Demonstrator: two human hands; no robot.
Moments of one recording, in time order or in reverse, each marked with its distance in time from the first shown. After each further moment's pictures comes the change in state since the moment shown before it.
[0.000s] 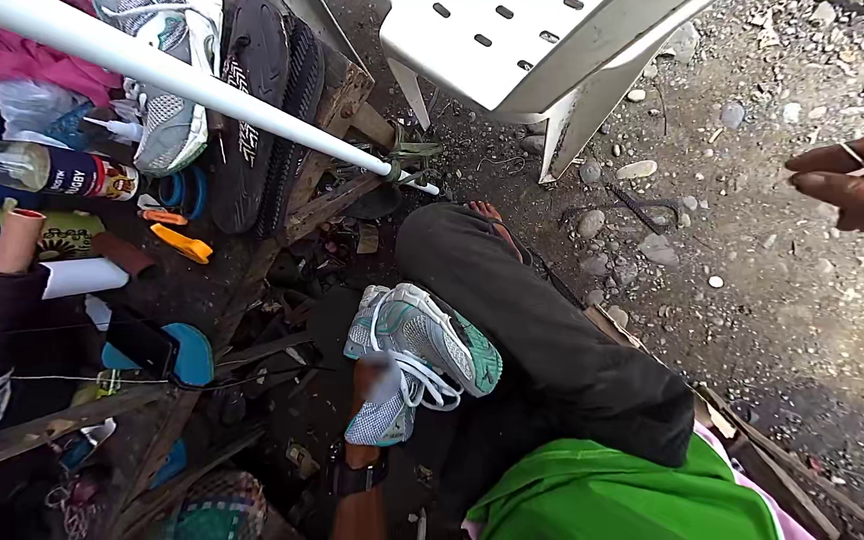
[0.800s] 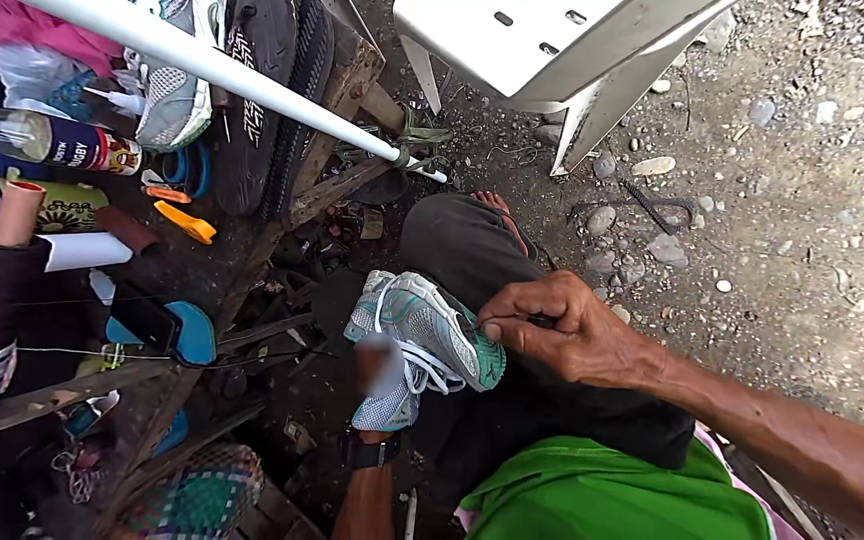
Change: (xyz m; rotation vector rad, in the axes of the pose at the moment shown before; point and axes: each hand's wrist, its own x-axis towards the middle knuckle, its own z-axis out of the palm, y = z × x) left_hand 0.015 -0.040 0.011 -0.360 -0.043 0.517; right_hand -0.045 -0.141 0.190 0.691 -0.579 -0.634
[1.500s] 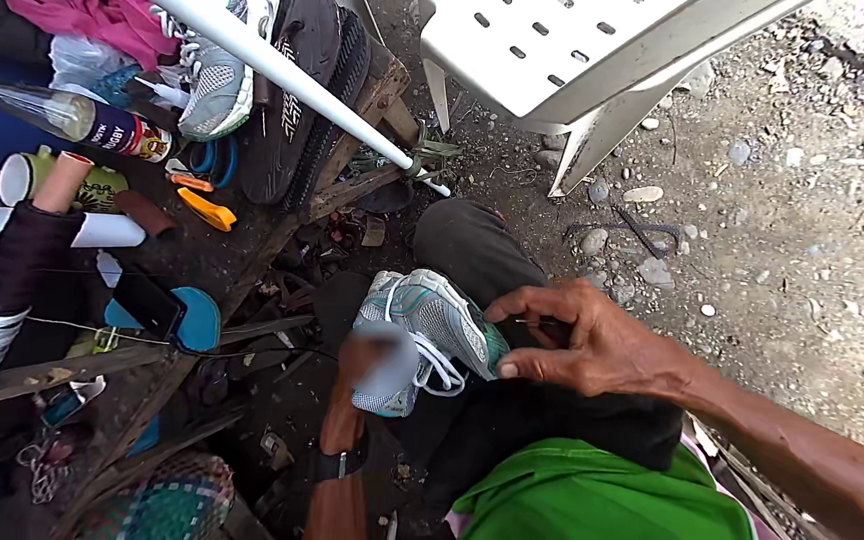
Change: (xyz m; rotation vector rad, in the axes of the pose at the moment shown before) left_hand 0.006 -0.007 -0.055 -0.103 -0.484 -0.151; right_hand -0.011 -0.012 -0.009 -0.213 -0.107 0.043
